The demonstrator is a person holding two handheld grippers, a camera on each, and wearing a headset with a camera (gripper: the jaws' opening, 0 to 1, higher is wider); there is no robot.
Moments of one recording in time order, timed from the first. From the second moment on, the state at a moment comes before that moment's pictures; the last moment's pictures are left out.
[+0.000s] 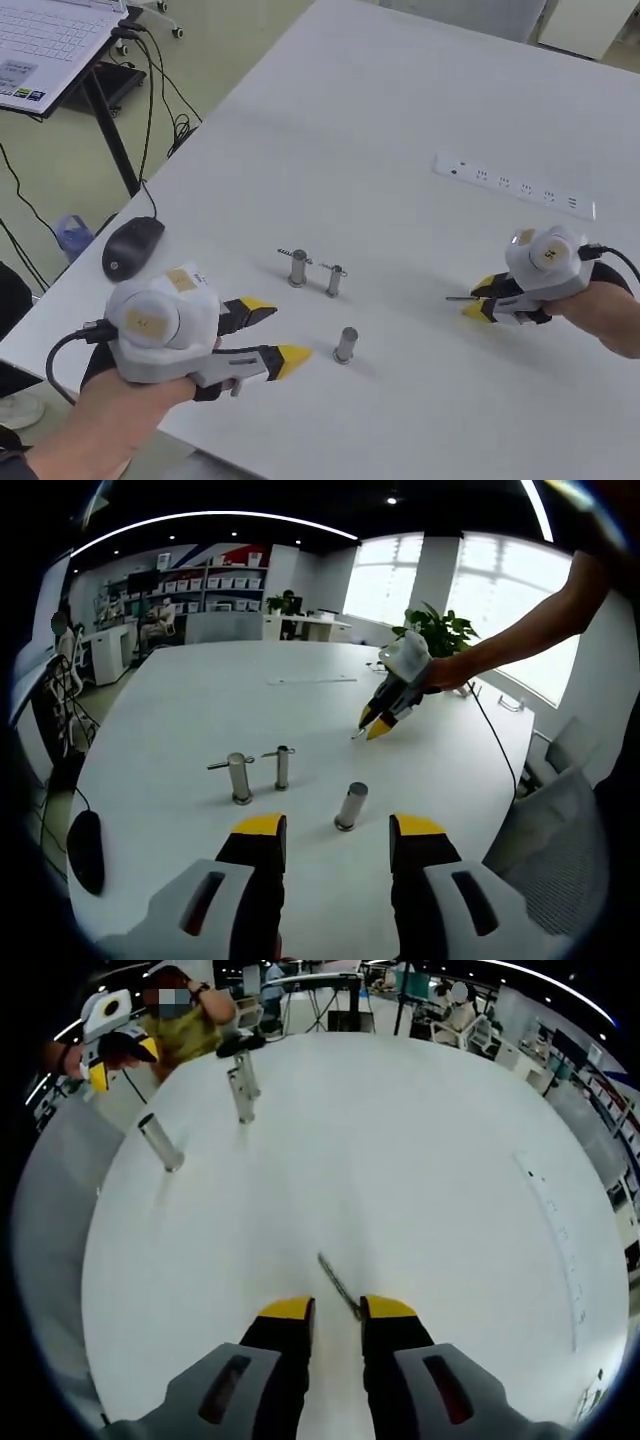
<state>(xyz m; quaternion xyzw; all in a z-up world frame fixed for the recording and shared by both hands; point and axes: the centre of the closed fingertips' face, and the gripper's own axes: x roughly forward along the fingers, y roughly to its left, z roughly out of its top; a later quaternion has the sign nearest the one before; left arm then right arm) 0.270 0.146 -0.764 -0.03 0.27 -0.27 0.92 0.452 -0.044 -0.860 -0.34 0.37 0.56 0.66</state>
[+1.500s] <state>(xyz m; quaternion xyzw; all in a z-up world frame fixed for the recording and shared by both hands) 0.285 0.132 -0.749 -0.03 0.26 -0.29 0.92 0.443 -0.046 -0.862 -0.42 0.37 0.55 0.62</state>
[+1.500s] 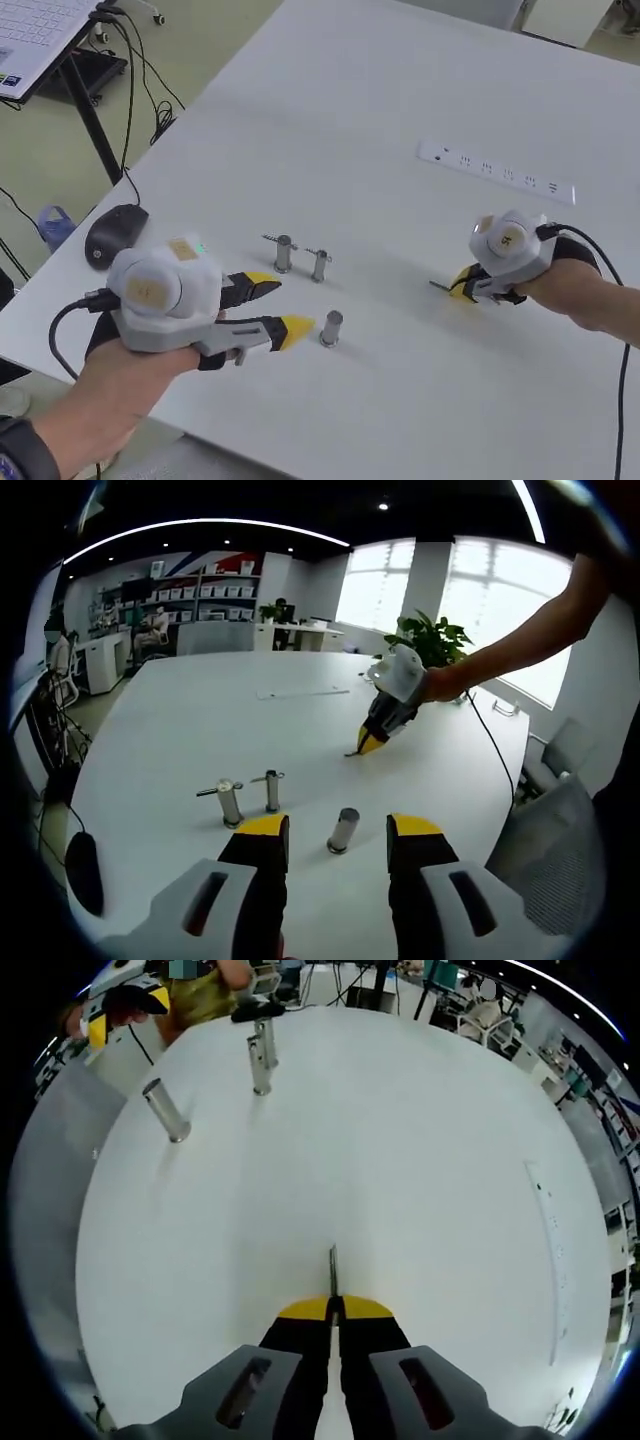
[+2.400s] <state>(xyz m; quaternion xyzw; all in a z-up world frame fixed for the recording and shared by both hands) 0.317 0.103 -0.731 -0.02 0.24 -0.32 0.92 0.433 -0.045 -0.854 -0.41 0.35 0.56 0.63</state>
